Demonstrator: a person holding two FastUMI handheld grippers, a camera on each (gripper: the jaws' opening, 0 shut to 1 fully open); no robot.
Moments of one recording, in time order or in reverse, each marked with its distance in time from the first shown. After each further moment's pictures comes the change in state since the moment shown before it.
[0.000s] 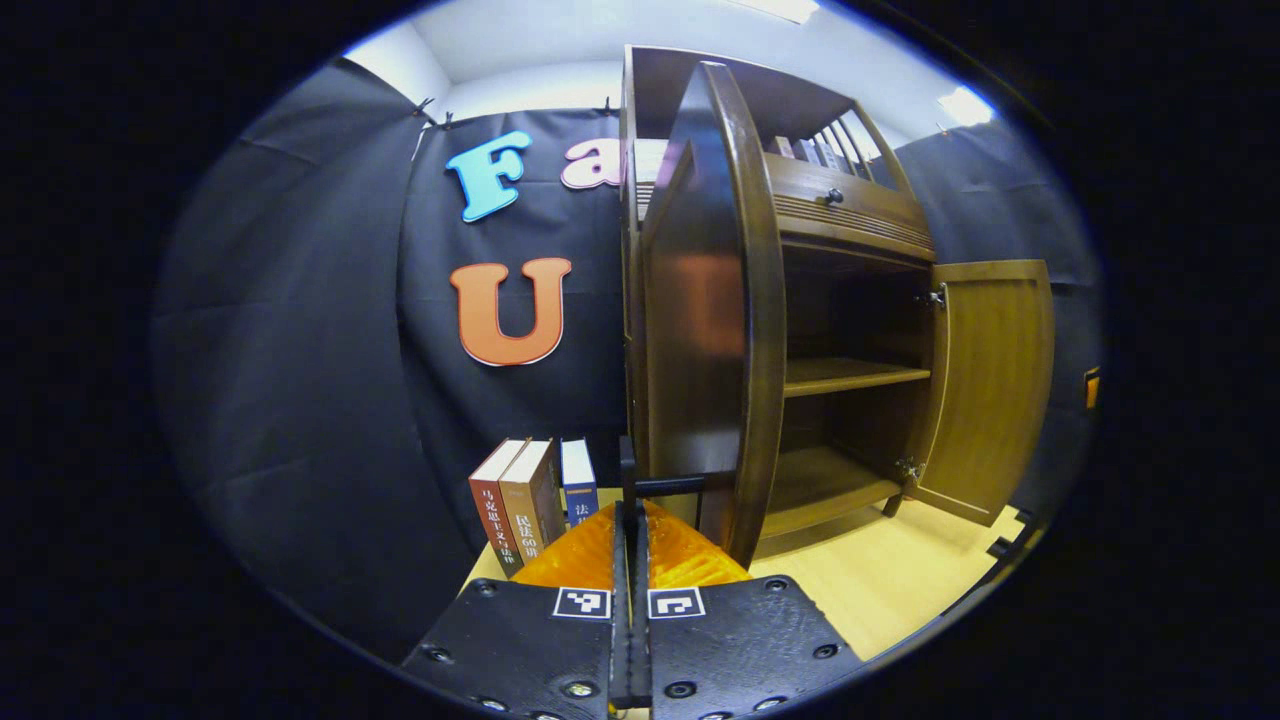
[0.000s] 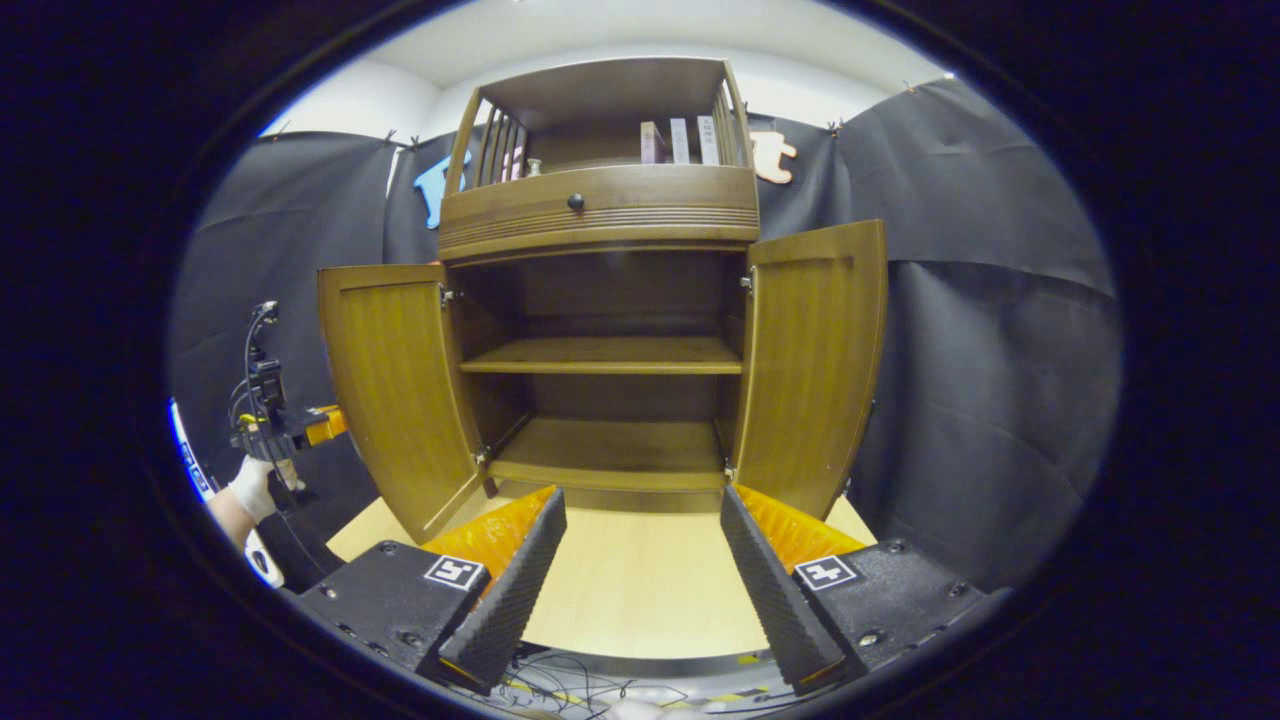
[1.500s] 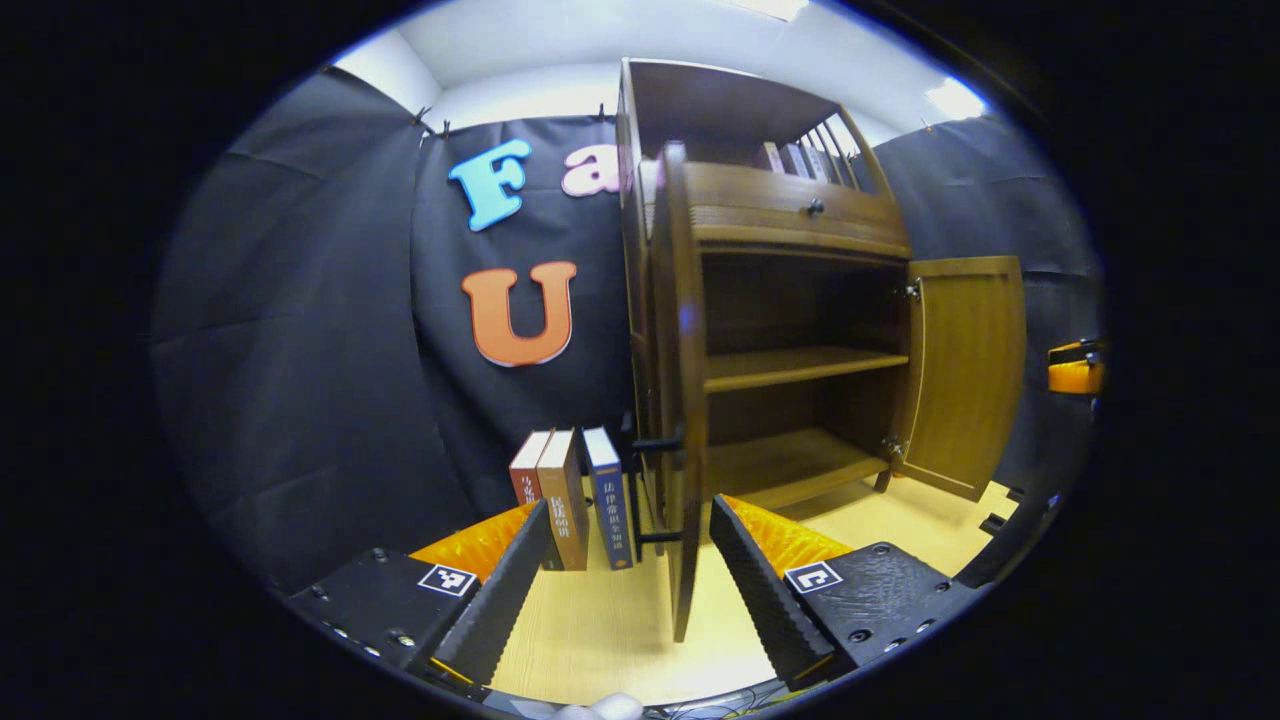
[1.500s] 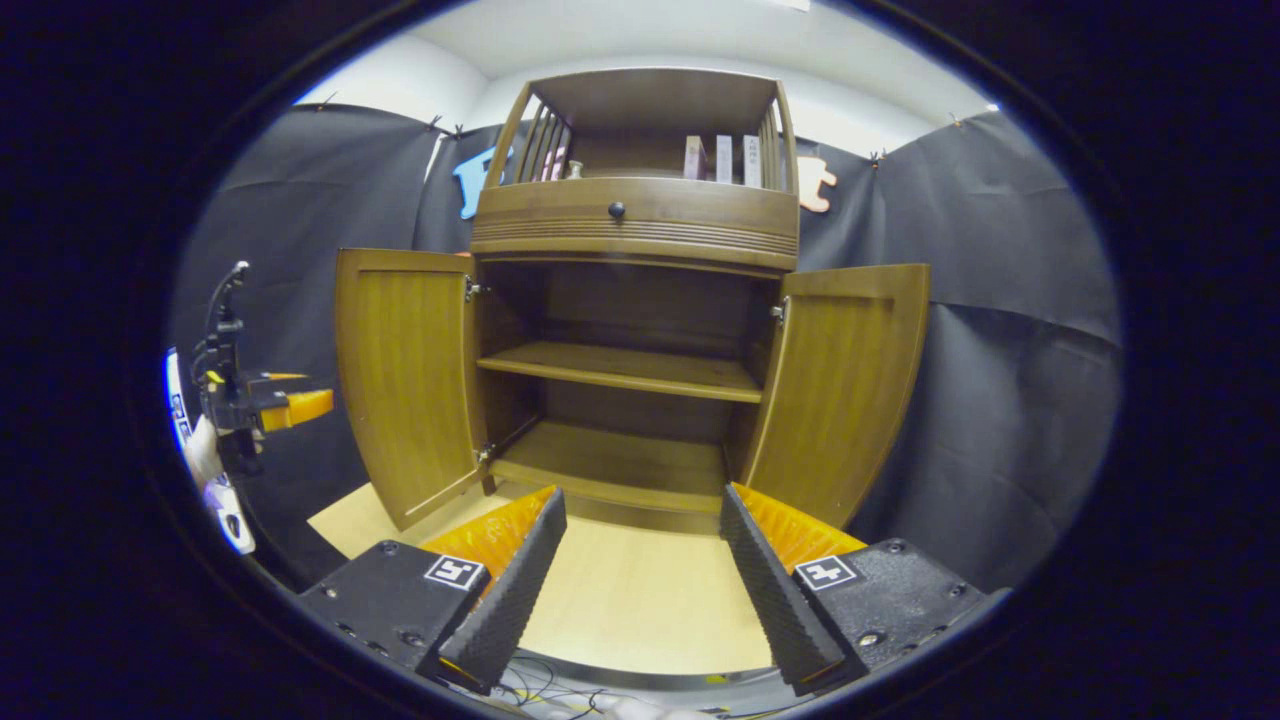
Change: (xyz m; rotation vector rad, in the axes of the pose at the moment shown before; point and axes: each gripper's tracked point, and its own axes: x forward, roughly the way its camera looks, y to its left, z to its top) left arm -0.086 0.003 0.031 0.050 -0.006 0.037; right arm 0.010 0.006 0.013 -0.118 -0.049 0.018
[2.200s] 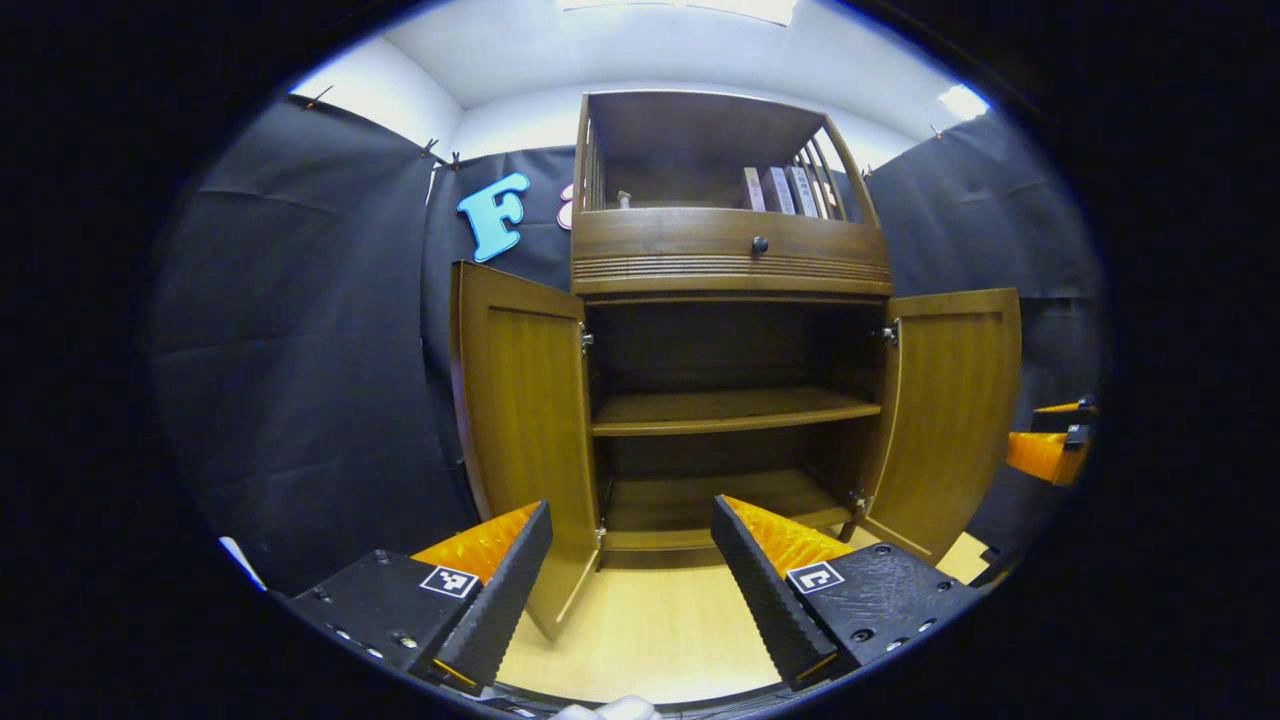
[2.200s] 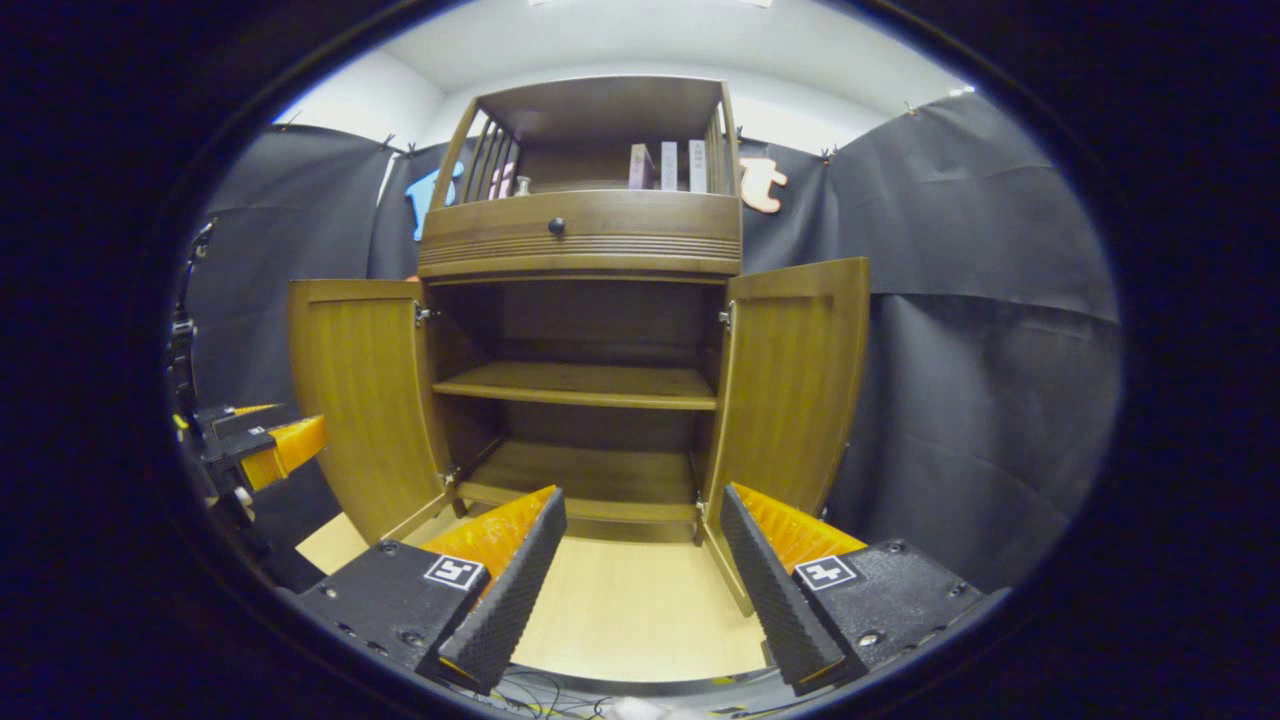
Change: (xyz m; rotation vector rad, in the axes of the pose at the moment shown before) left arm -0.014 -0.157 0.043 -0.098 -0.035 0.083; right arm 0.002 -0.035 0.009 0.091 -0.040 -0.089
